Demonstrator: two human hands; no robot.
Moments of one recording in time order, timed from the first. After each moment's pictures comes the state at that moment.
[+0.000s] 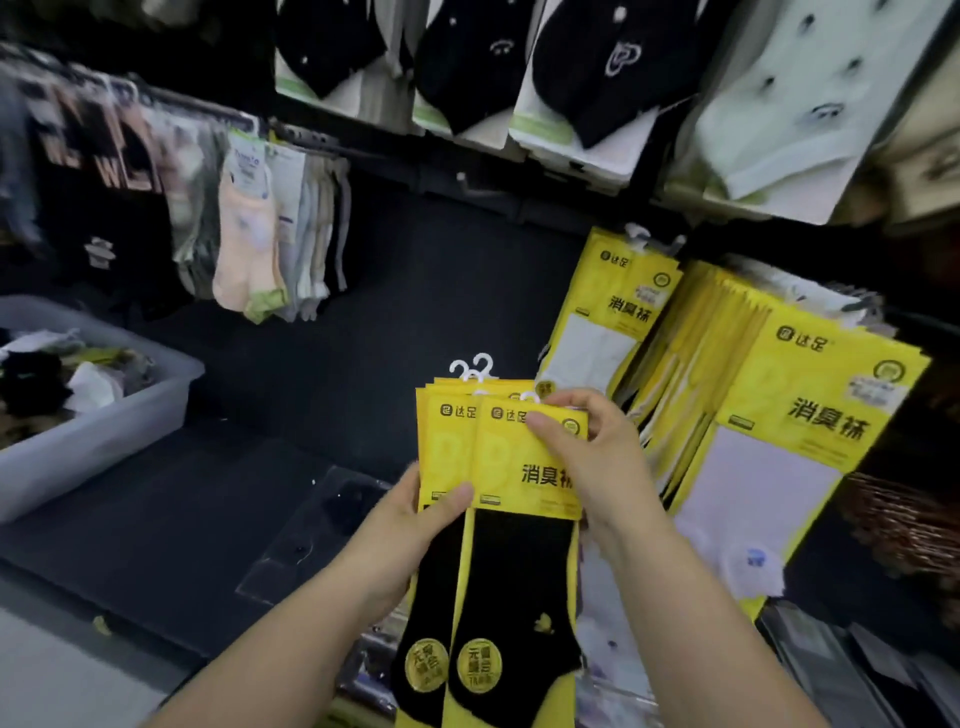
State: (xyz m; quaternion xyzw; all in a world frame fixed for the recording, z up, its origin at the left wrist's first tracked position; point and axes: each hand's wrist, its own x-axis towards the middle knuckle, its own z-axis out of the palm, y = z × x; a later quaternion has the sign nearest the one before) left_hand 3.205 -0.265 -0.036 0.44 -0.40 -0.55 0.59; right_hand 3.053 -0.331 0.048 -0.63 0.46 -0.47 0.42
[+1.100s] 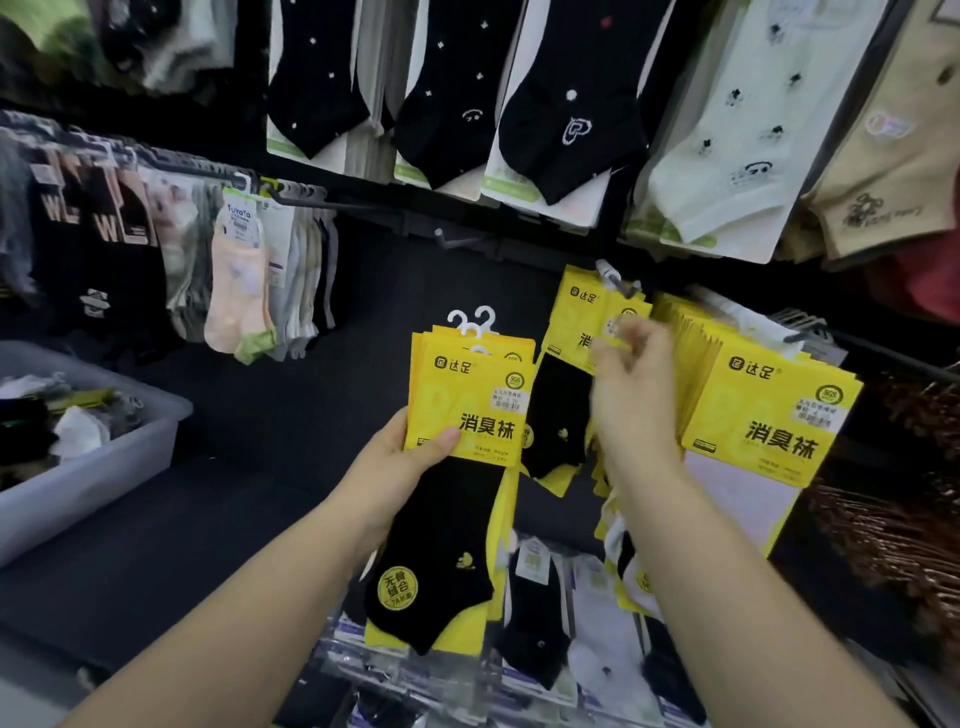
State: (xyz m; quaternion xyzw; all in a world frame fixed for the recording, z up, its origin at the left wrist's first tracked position) left_hand 3.225 -0.293 0.026 0.42 -0.43 -0.50 0.62; right_hand 3.052 -0.353 0.115 -0.60 0.46 -0.61 0.23
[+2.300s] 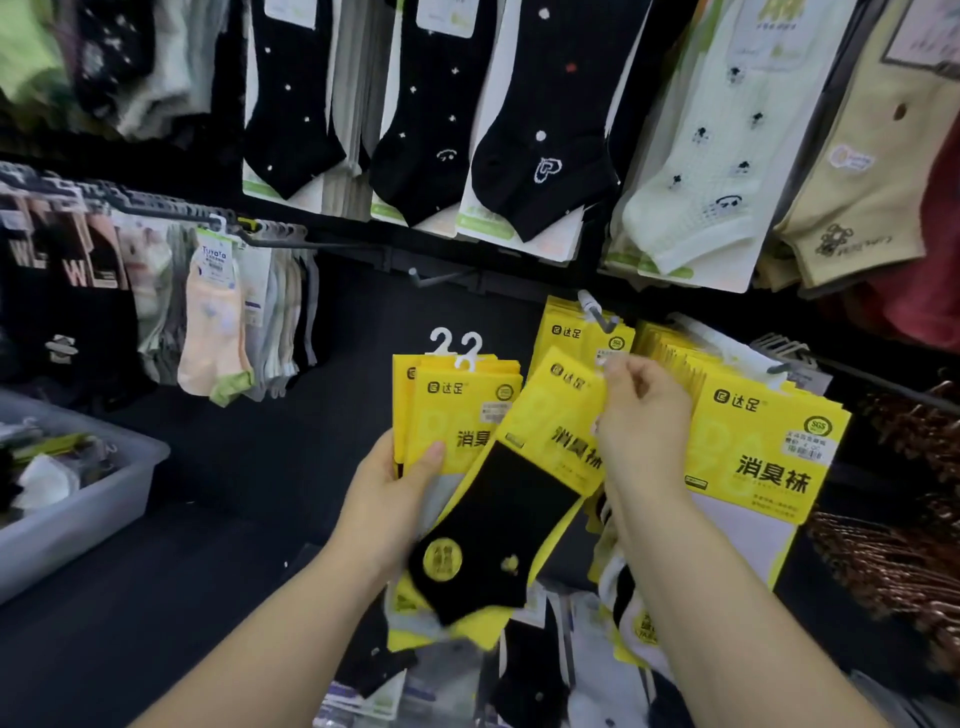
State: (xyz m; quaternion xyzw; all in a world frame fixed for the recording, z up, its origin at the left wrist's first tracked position) left_hand 3.209 -0.311 0.030 0.45 -0.43 -0.36 0.69; right_hand 3.044 -0.364 0.124 -0.55 0.45 -0.66 0.24
